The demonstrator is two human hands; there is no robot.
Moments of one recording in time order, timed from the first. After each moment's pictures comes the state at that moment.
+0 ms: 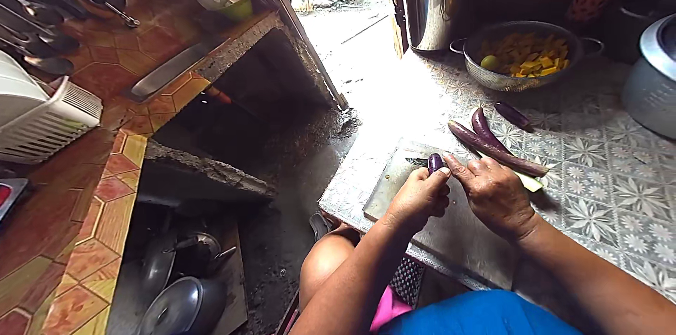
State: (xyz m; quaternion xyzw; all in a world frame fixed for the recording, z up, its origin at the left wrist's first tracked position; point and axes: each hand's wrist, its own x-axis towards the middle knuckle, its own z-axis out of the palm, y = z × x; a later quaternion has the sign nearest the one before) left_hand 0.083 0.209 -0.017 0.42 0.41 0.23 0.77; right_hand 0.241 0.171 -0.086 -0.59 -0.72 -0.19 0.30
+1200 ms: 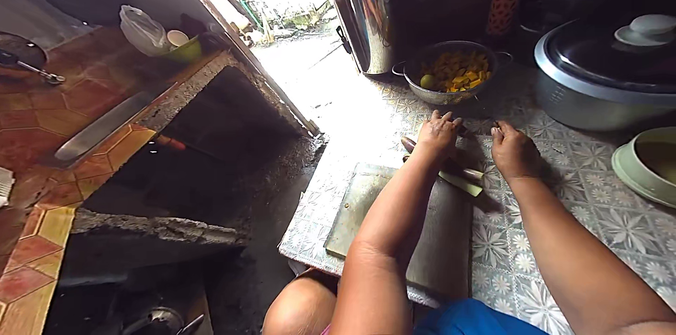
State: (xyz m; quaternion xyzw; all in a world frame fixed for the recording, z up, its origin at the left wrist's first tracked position) left_hand 0.282 0.319 -0.051 0.96 0.27 -0.01 0.06; right_hand 0.396 0.199 -0.093 -0.87 -0.36 0.04 0.34
